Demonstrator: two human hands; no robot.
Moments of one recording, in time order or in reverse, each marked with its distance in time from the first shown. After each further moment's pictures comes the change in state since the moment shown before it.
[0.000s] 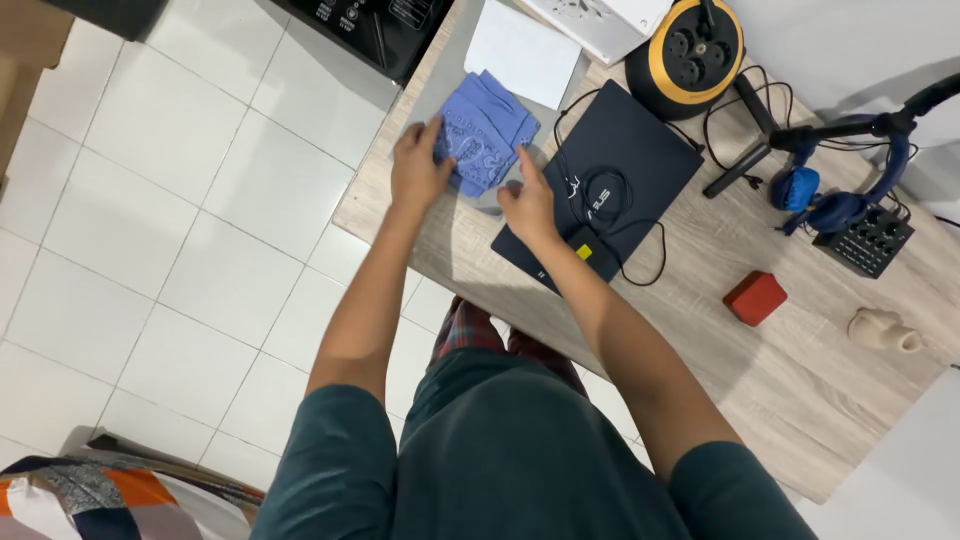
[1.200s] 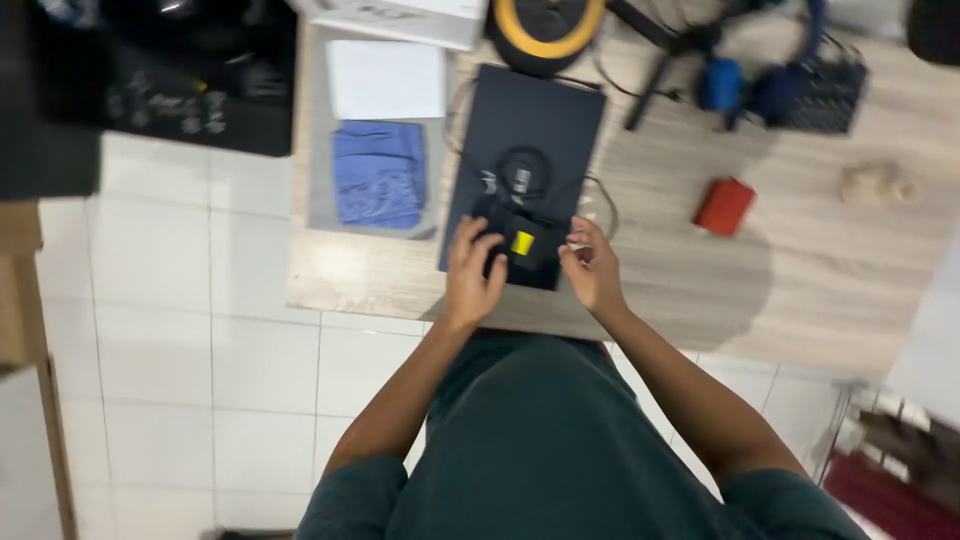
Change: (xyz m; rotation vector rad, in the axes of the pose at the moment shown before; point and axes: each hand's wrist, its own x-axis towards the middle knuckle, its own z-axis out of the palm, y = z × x) left_hand -0.130 0.148 0.068 -0.326 -0.218 0.312; right_hand -0.156 0.094 -0.145 0.347 0.258 0.342
